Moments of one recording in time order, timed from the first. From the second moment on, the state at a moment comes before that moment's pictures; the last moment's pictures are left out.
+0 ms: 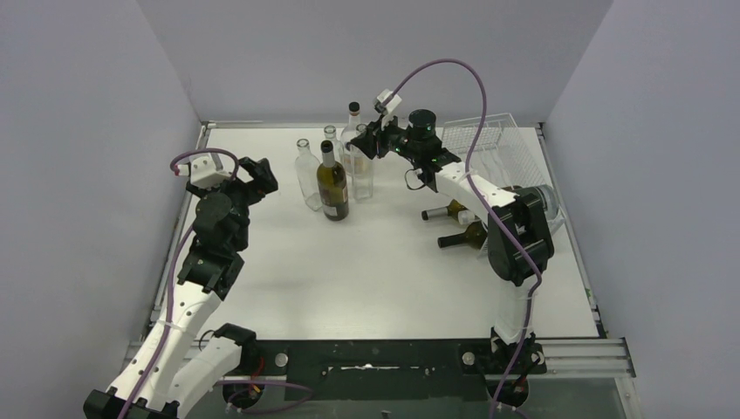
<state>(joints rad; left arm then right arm) -0.33 0.81 0.76 0.07 -0.48 -0.41 0.47 1.95 1.53 0.31 -0.52 -0.04</state>
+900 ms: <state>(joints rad) -0.33 0.81 0.76 0.07 -0.48 -0.41 0.48 1.96 1.54 0.27 -0.44 -0.05</state>
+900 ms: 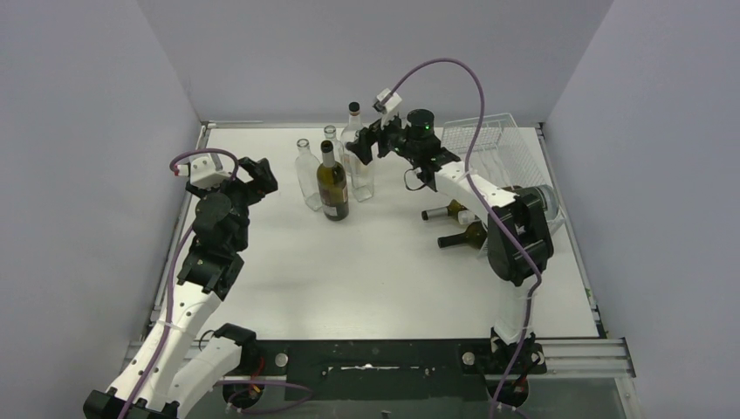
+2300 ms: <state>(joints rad) -0.33 0.81 0.76 0.07 -0.48 -0.41 0.54 1.54 1.37 -0.59 0.10 -0.11</state>
